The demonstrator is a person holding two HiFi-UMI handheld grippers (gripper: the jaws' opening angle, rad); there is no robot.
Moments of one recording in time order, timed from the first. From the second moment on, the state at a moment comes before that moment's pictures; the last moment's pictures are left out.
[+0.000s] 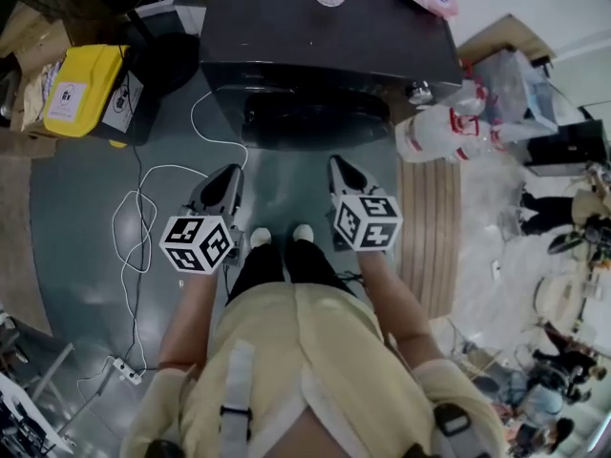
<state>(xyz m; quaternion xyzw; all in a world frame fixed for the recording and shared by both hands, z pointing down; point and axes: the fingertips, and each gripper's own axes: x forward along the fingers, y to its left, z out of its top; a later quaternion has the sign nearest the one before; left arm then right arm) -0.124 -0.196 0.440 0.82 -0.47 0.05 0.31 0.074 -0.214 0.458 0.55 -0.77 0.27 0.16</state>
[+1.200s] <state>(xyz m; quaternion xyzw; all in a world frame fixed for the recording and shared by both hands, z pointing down) -0.119 -0.184 0.433 0.81 -0.50 0.06 0.31 0.076 -0.215 0.438 0.54 -0.78 0.28 0.15</state>
